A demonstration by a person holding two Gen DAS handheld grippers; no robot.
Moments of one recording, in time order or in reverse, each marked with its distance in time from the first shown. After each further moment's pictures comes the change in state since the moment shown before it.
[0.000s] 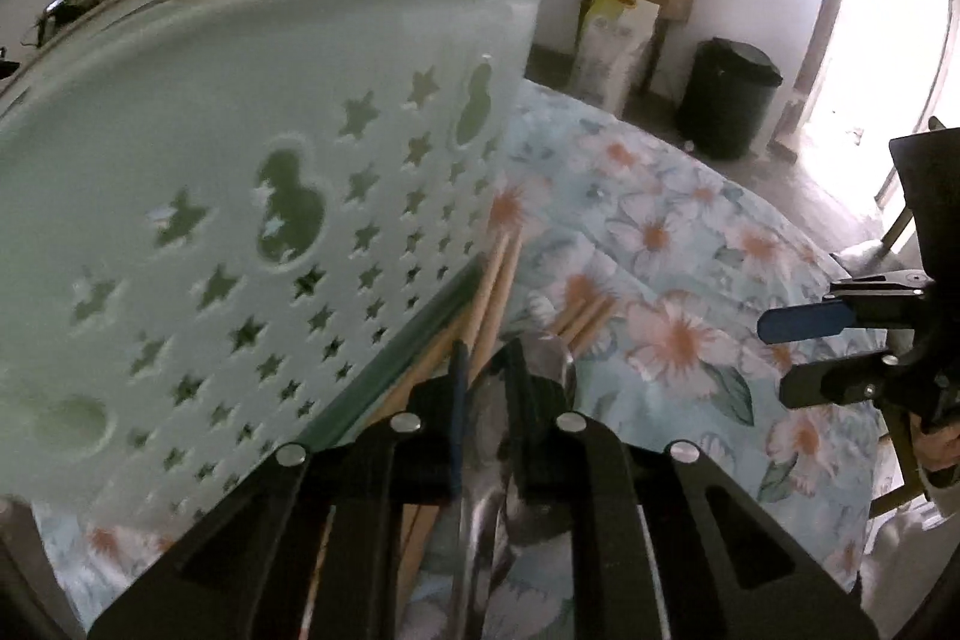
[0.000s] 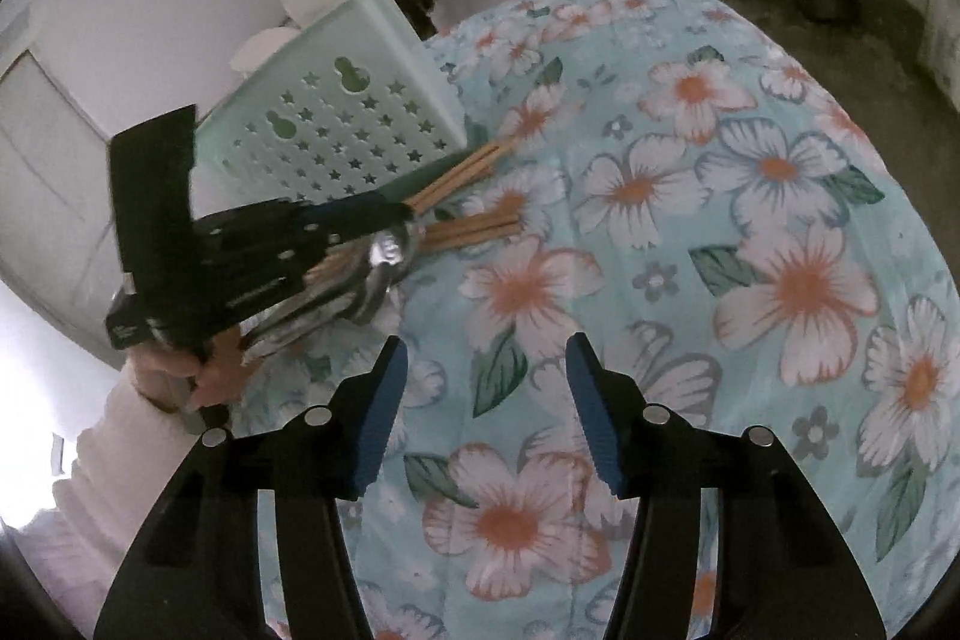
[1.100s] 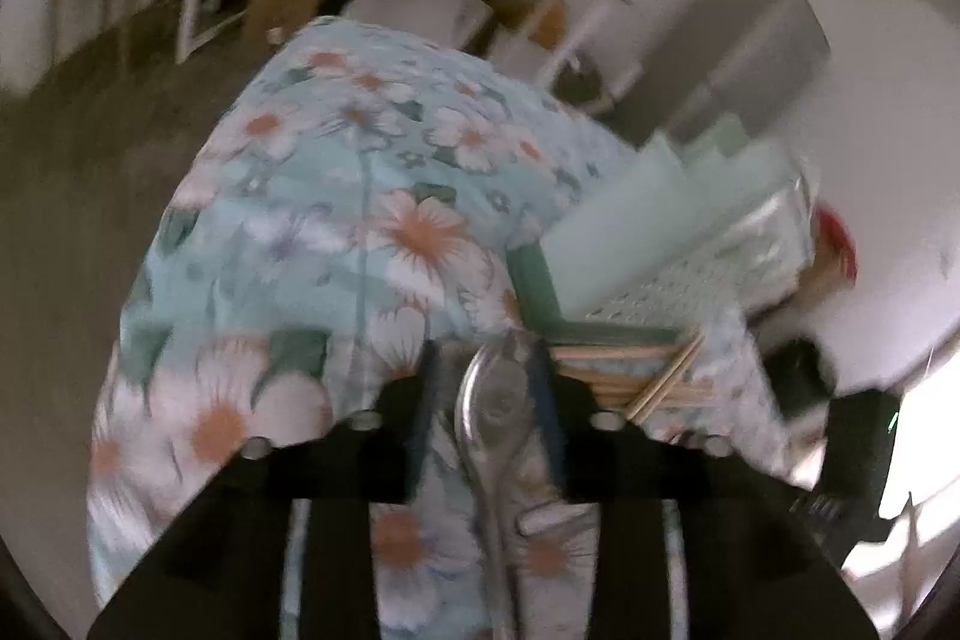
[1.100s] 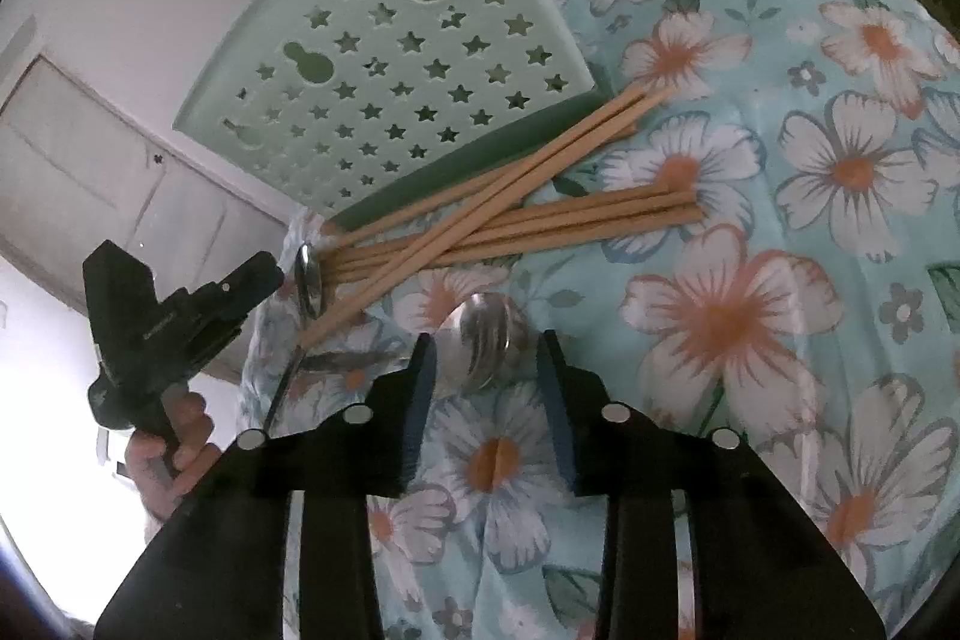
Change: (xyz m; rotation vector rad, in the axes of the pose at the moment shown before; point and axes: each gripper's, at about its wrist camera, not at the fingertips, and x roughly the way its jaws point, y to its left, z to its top) left arm -0.099 0.119 -0.125 -0.772 -0.178 0.088; right arm 0.076 0.024 0.011 0.029 0.120 0.142
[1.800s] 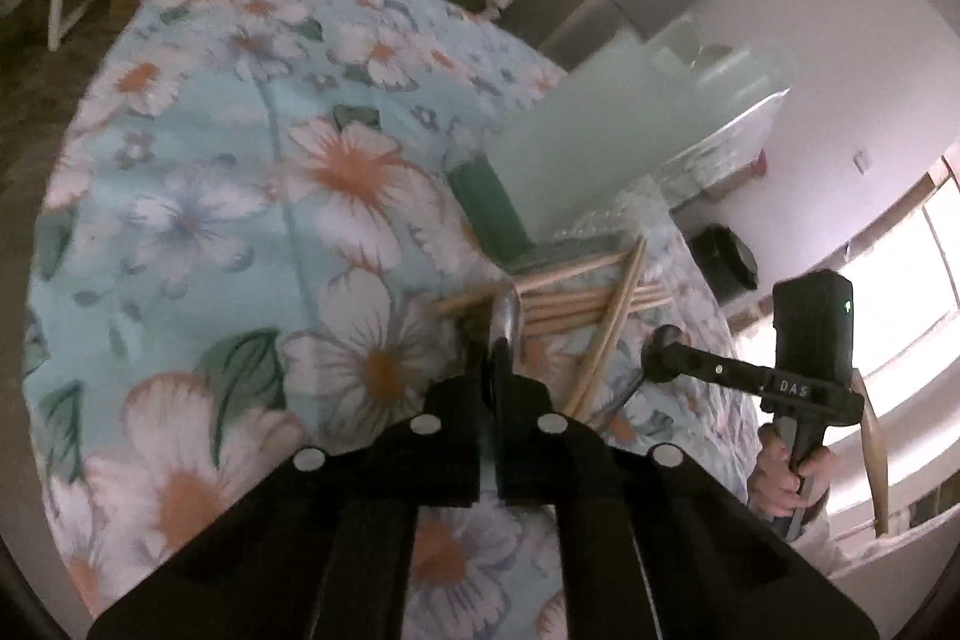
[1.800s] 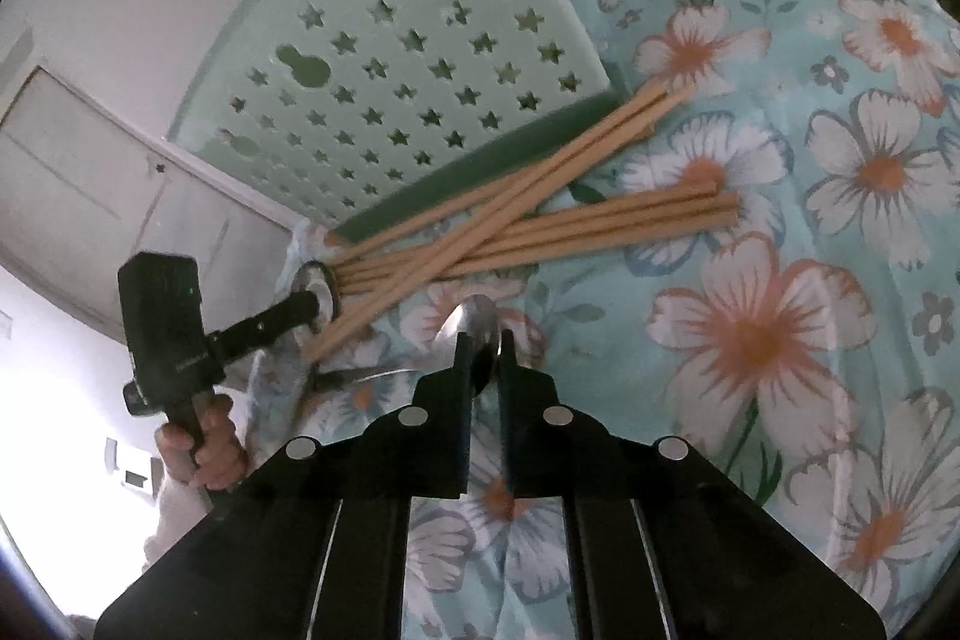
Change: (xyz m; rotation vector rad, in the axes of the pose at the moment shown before) left arm 0.020 0.025 0.000 0.116 0.161 -0.251; right arm 0.010 0.006 0.008 0.020 -0.011 0.032
